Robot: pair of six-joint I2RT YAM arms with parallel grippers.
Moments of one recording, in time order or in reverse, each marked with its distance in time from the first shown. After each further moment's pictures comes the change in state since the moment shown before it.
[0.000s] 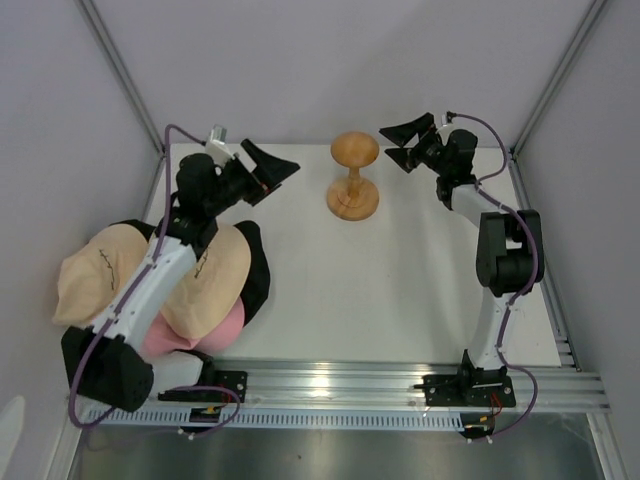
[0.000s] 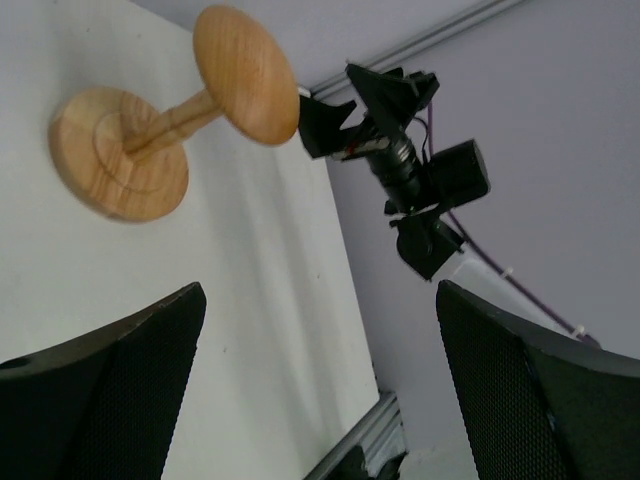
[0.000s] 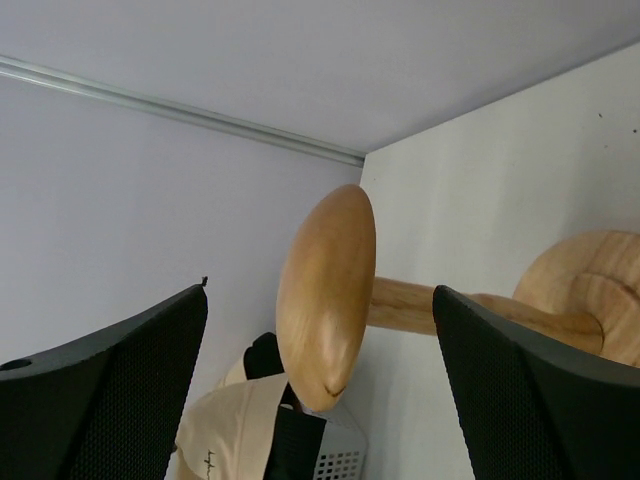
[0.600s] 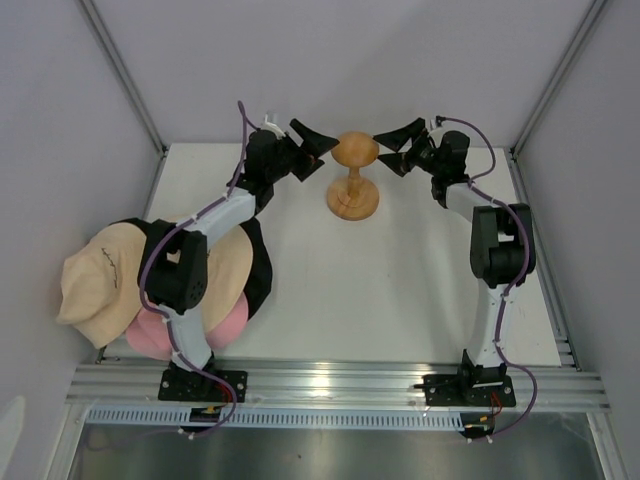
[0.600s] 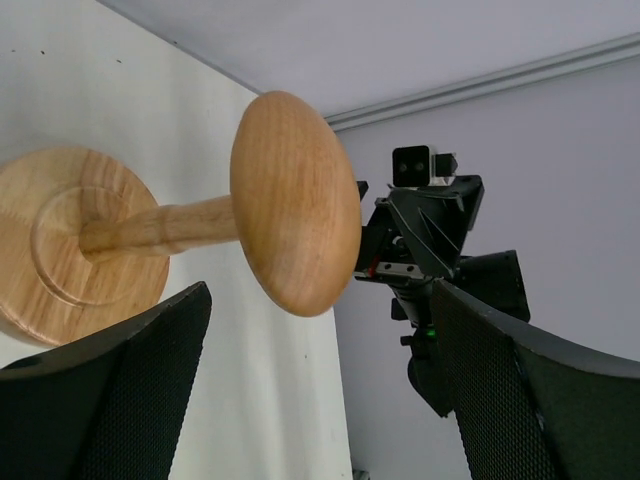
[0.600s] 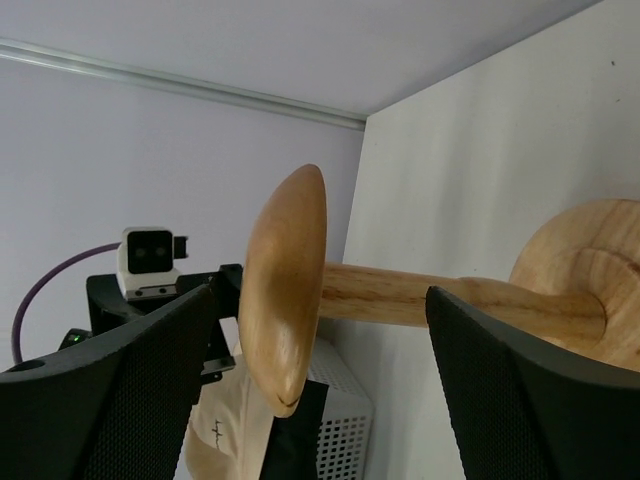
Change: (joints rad) left arm -0.107 0.667 0.330 0.348 -0.094 -0.184; right arm 0.012 0.105 0.076 0.000 -0.086 0.031
